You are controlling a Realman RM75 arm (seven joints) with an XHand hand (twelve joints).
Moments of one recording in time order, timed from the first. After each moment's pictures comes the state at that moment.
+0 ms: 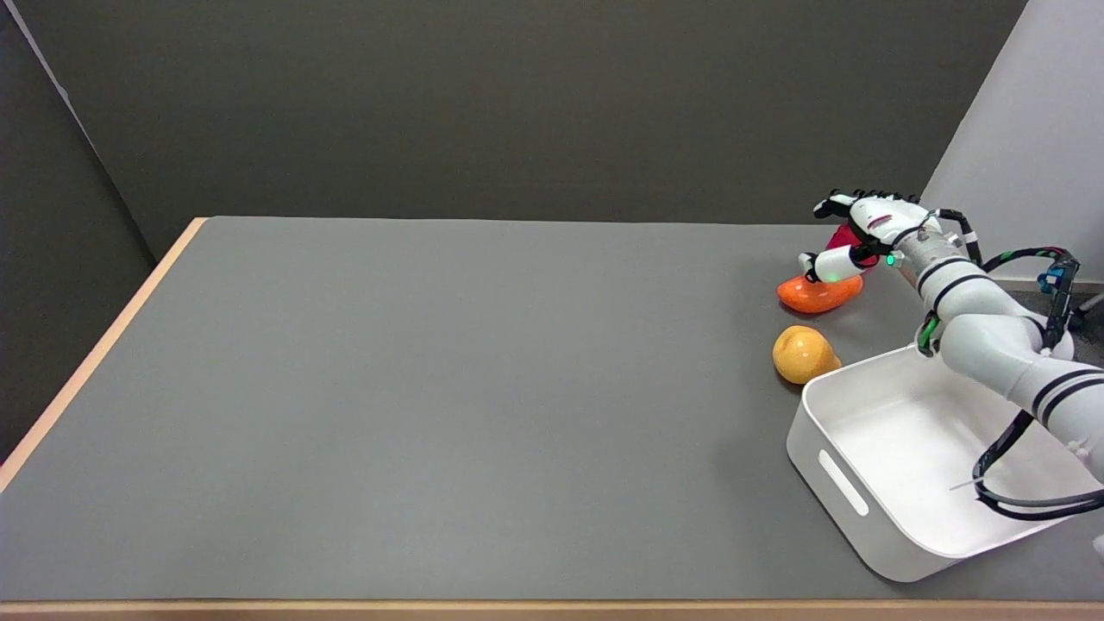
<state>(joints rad) 0.35 -0.77 -1.70 0.86 0.82 0.11 0.04</state>
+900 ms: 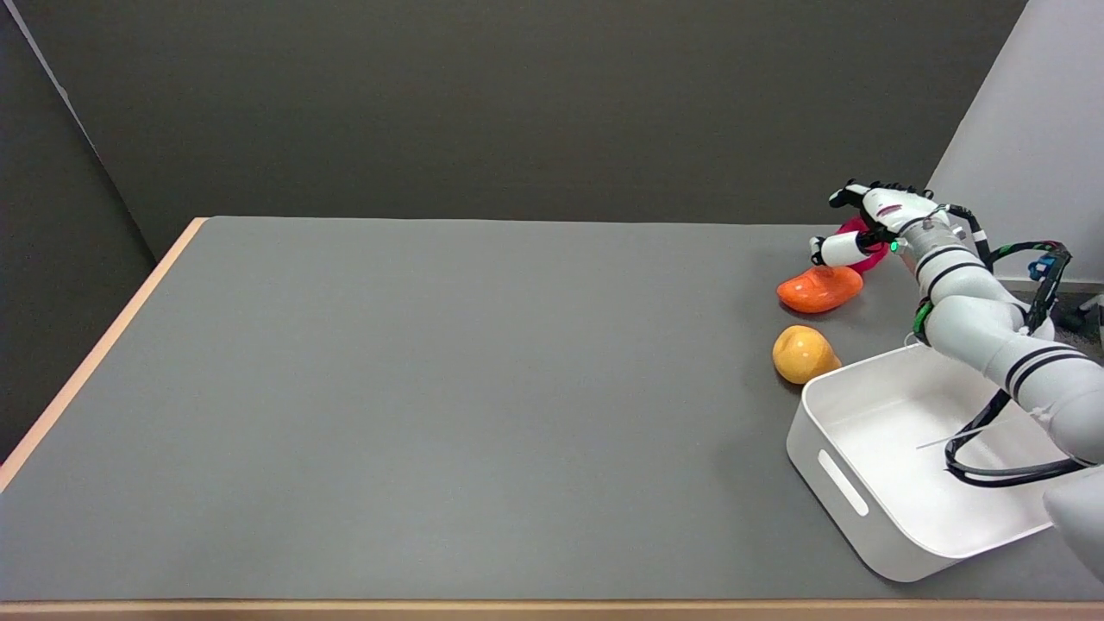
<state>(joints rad) 0.51 -0.82 -1.73 0.67 0.82 0.15 0.04</state>
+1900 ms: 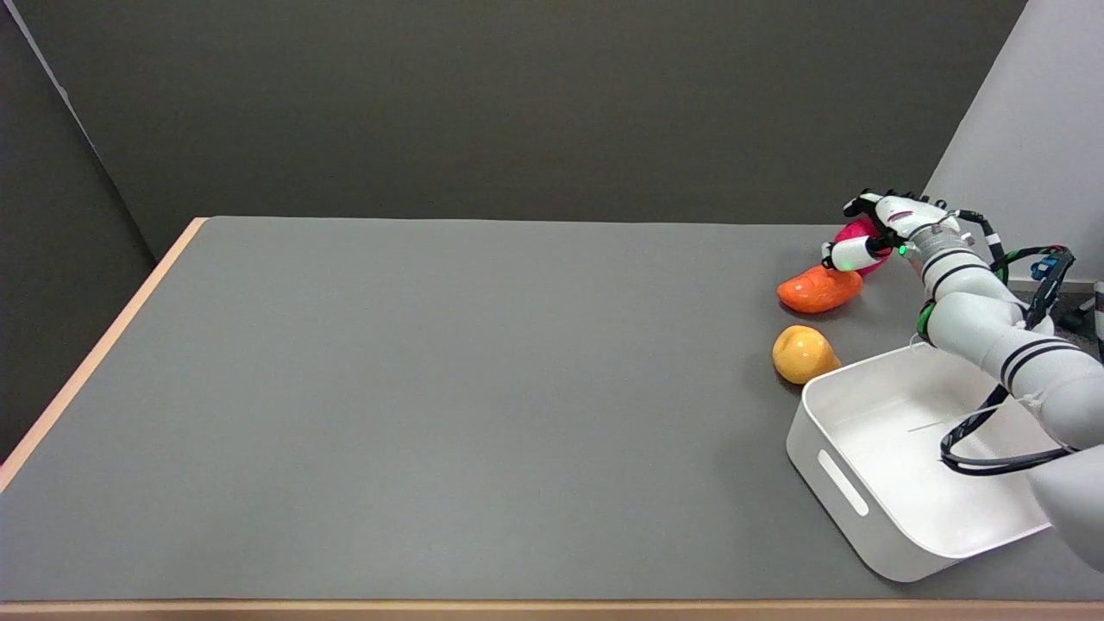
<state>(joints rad) 0.58 -0.83 -1.74 0.54 0.82 0.16 0.04</state>
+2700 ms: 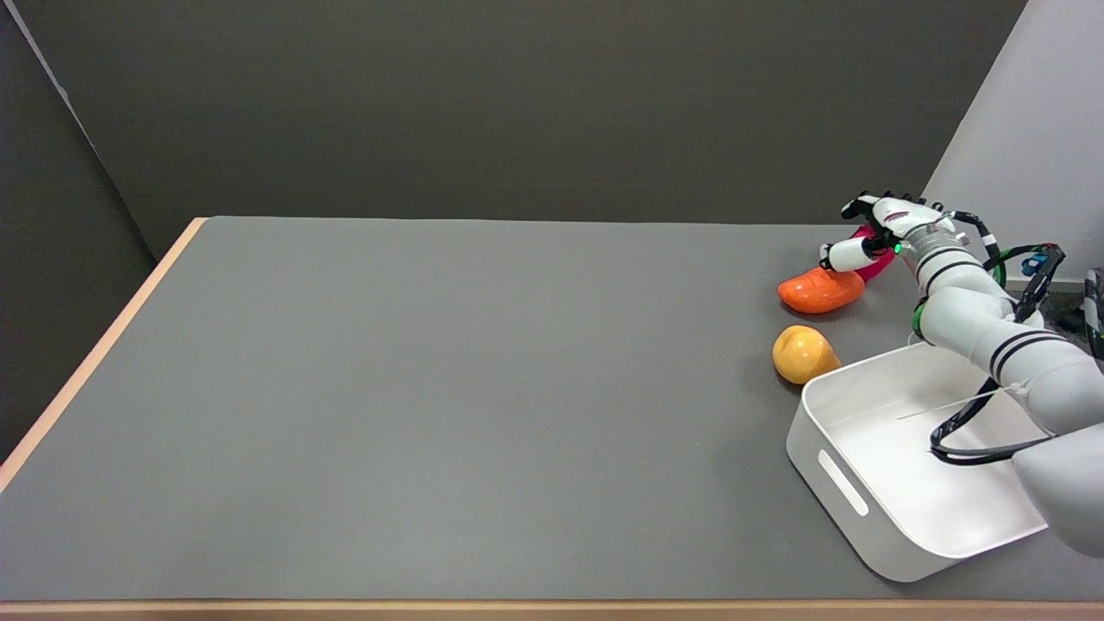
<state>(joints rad) 0.64 -0.85 -1.77 0.46 0.82 0.16 0.04</state>
